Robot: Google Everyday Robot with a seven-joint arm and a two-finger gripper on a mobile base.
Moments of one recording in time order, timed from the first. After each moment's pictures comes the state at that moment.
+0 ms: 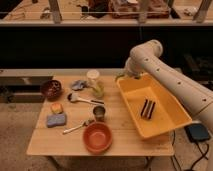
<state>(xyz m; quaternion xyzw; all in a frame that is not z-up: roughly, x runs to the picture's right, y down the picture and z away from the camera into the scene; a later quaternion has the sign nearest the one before) 0.128 -0.088 0.809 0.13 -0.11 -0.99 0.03</state>
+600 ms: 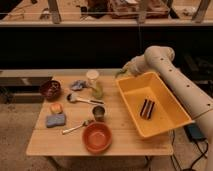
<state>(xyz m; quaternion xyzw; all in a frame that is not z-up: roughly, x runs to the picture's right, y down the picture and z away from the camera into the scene) 0.127 -0.102 0.821 0.22 -0.08 -0.97 0.03</state>
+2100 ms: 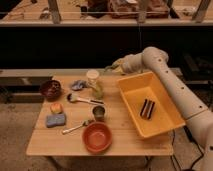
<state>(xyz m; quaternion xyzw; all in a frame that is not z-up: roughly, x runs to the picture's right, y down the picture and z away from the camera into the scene) 0.058 -0.128 0.811 0.34 -0.06 -0.93 0.13</state>
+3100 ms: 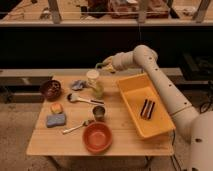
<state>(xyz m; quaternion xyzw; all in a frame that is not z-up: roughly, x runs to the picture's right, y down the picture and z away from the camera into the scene) 0.015 -0.141 0.820 0.38 -0.07 -0.91 0.14</state>
